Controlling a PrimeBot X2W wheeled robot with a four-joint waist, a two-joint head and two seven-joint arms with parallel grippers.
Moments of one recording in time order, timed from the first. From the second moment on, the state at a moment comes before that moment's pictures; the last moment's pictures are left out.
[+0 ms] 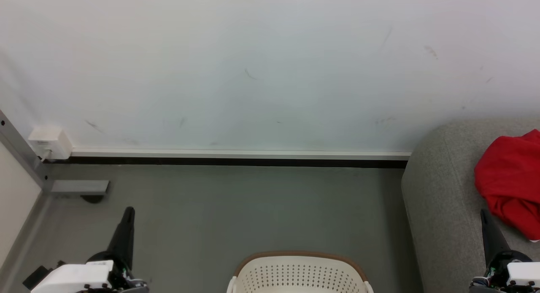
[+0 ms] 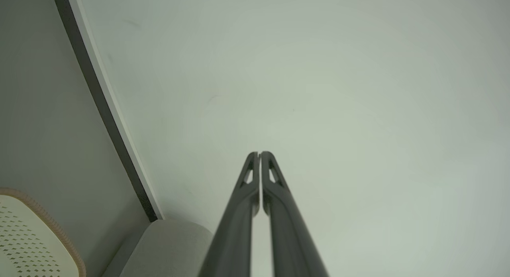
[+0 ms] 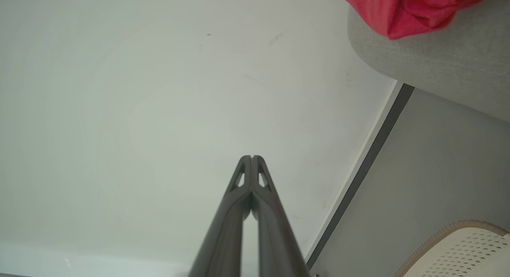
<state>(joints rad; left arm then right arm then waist) -0.09 0.05 0.12 0.12 -1.54 -0.01 0.10 -0.12 -0.15 0.03 0.26 1.67 0.13 0.00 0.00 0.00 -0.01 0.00</state>
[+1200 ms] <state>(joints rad) -0.10 0.05 0.12 0.12 -1.60 -0.01 0.11 -0.13 -0.23 0.12 0.23 1.82 0.13 -0.07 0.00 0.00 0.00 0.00</state>
